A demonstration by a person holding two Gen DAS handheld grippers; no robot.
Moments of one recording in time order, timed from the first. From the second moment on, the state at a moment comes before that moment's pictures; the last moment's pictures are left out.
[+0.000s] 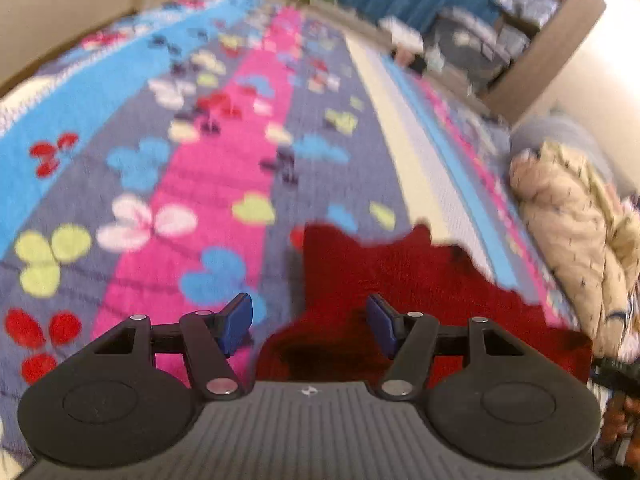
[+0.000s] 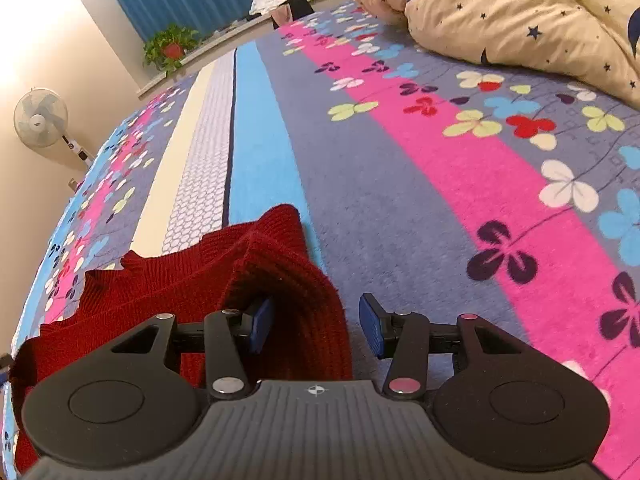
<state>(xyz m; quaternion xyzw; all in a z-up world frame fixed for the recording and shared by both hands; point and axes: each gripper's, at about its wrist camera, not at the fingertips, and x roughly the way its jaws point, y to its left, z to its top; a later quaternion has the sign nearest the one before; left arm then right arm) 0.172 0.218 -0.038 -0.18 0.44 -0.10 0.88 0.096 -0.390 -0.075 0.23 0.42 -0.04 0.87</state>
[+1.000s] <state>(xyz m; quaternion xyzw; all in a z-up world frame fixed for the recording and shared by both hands) 0.198 0.181 -0.049 -0.05 0.42 -0.17 0.89 0.103 -0.374 -0.081 0.17 0.44 0.00 0.88</state>
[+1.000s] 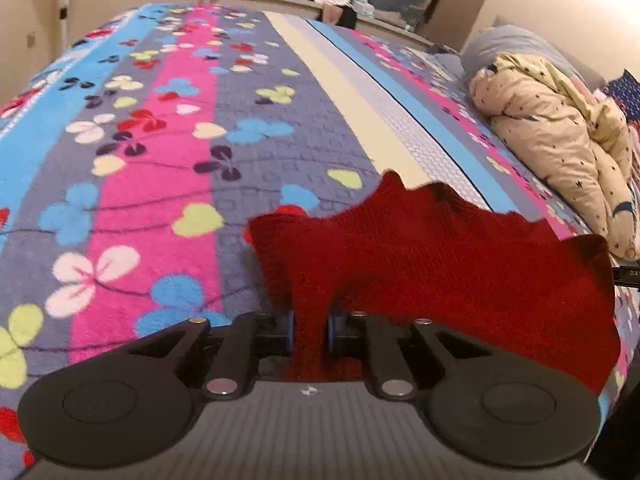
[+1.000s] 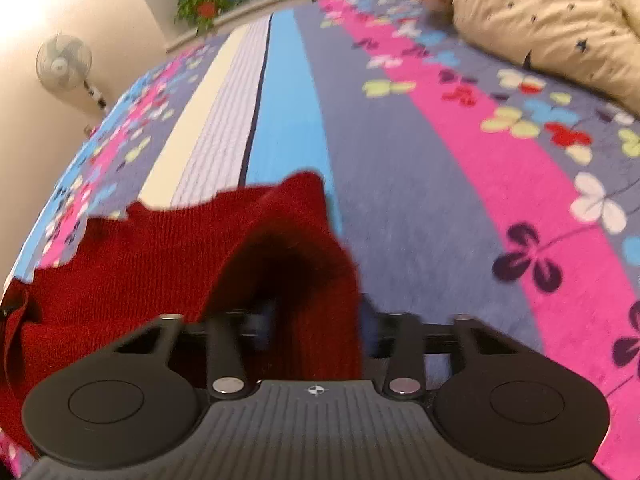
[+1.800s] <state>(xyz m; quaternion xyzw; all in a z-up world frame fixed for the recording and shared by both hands) 0.232 0.205 -0.060 -0.13 0.39 -0.03 0.91 0.169 -0.380 -0.102 0.25 0.41 -0.10 0.87</state>
